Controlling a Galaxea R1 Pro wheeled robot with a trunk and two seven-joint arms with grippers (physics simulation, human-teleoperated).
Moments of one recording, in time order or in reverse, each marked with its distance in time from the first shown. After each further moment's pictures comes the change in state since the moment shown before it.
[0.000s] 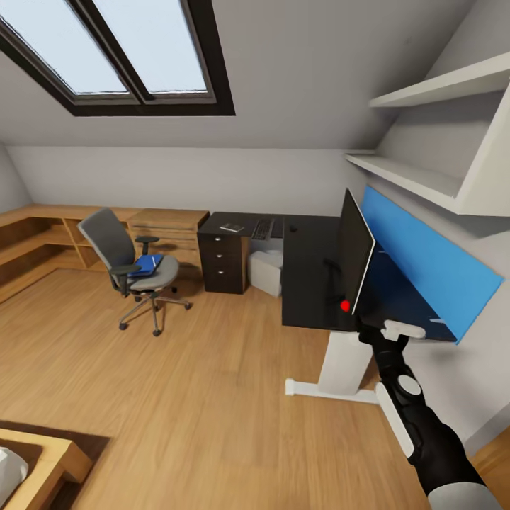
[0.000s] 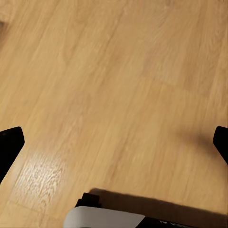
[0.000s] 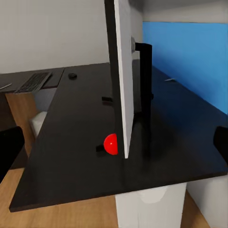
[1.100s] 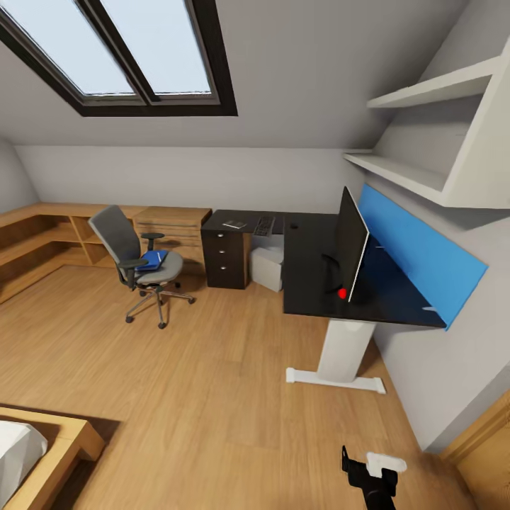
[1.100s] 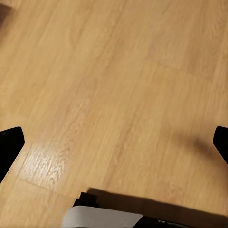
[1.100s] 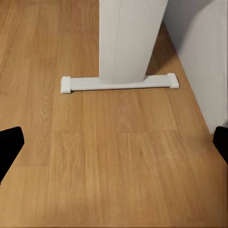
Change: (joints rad) left arm 0.000 -0.007 0.000 -0.003 -0.002 0.004 0.002; right arm -0.028 0.099 0.035 1.183 0.057 -0.592 0.067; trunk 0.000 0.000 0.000
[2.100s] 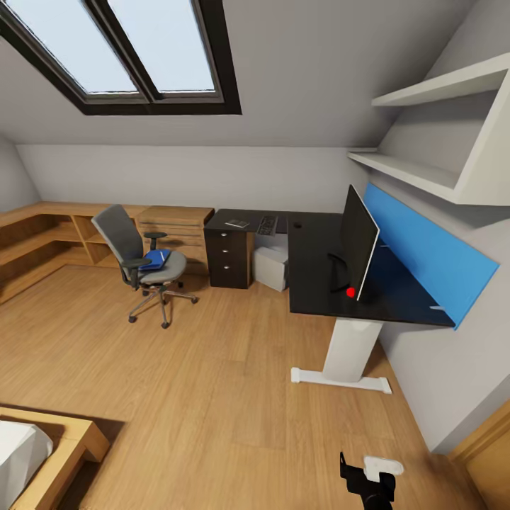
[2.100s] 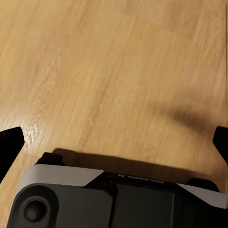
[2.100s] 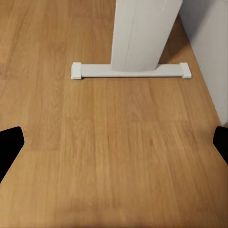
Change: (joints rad) left arm 0.001 -0.096 -0.007 -0.009 -0.007 0.172 -0.003; right arm 0.001 0.004 0.010 0.017 0.018 0.032 0.009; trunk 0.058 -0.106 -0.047
